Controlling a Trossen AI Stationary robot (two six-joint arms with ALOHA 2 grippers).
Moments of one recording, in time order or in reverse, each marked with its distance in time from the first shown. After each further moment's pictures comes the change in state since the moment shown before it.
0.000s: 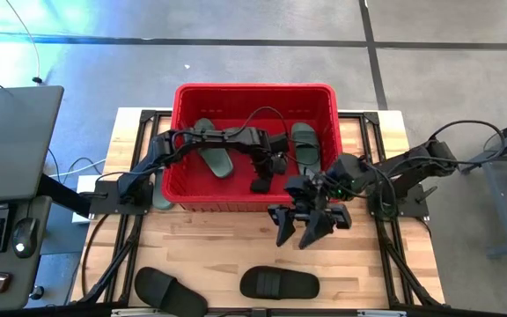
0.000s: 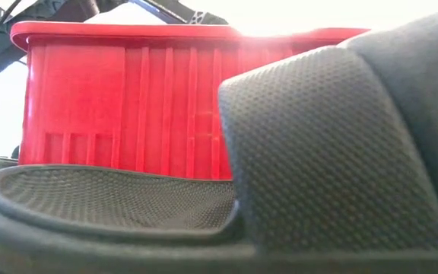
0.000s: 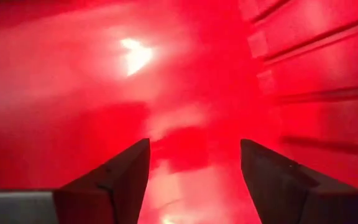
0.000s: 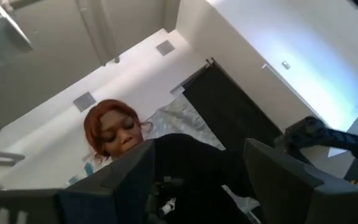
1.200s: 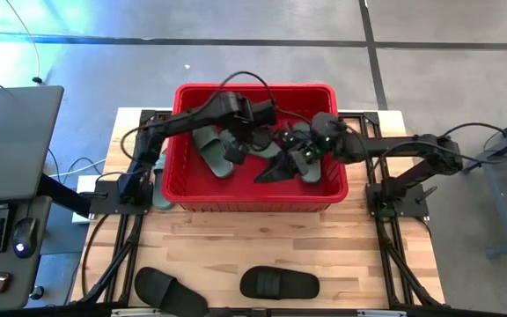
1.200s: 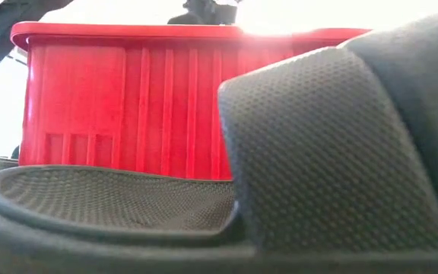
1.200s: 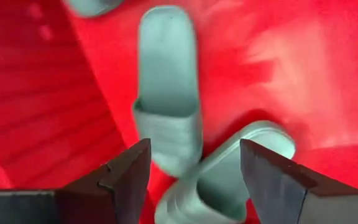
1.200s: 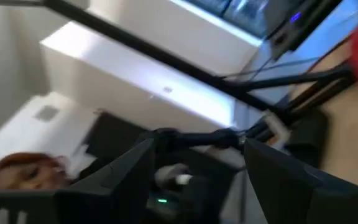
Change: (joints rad) left arm 0.015 -0.178 0.444 -0.633 -0.613 0.239; right arm -0.342 -0.093 0.000 -0.577 0.054 0.012
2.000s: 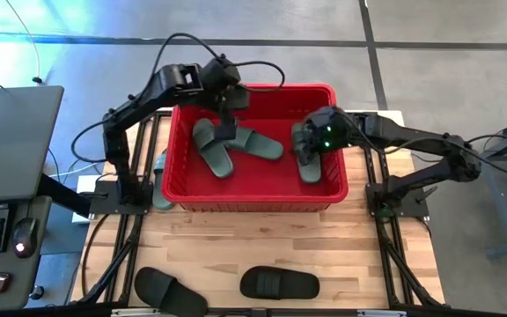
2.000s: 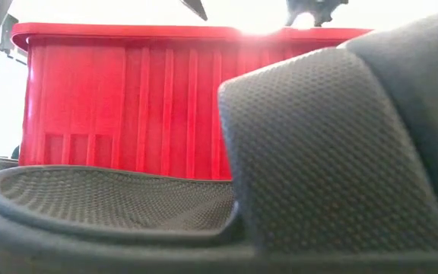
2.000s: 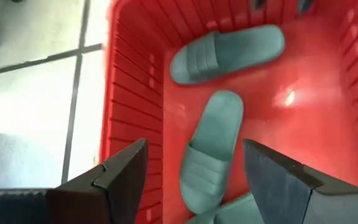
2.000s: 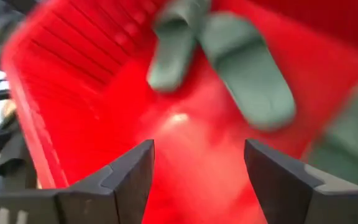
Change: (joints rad) left arm 0.077 -0.279 0.002 0.189 0.091 -0.166; right arm -0.191 -0.163 0.000 -0.952 0.638 -0.557
